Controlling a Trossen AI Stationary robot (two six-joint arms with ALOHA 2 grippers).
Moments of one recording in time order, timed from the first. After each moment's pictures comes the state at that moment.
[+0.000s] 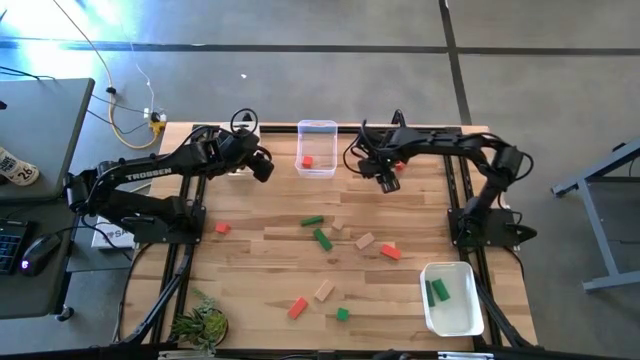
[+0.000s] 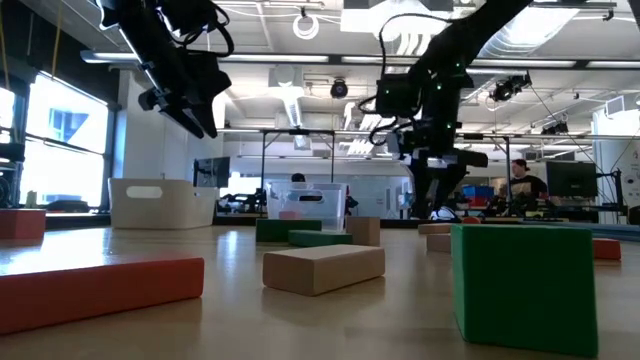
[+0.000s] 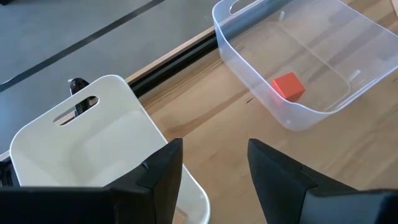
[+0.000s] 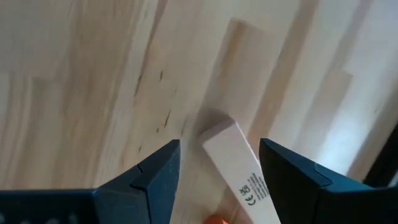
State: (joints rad) left arm 0.54 1.13 0.81 -0.57 -0.44 -0.33; right arm -0.50 1.74 1.14 -0.76 0.09 -0.86
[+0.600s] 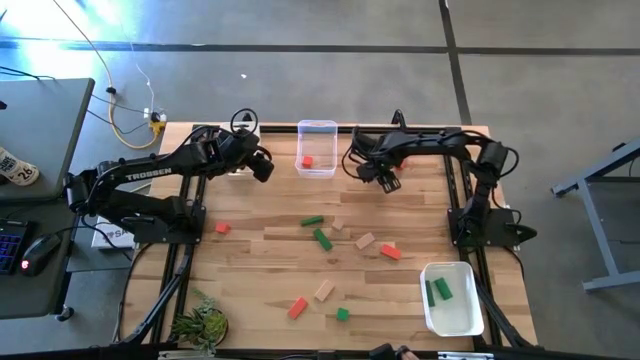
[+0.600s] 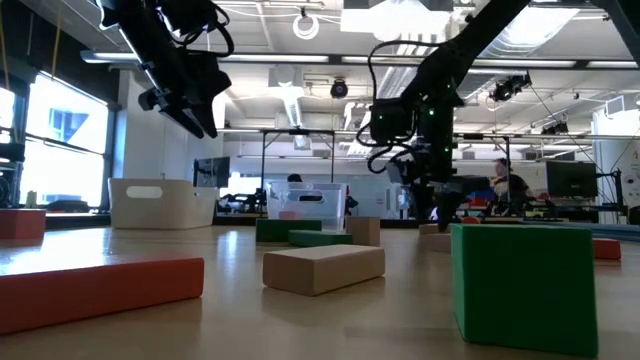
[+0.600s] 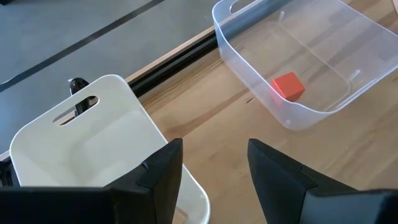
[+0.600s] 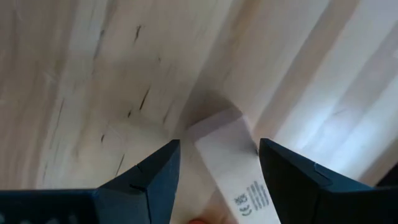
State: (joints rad) left arm 0.54 1.13 0.81 -0.57 -0.44 -0.33; right arm -0.51 1.86 1.14 -0.73 0.21 -0.95
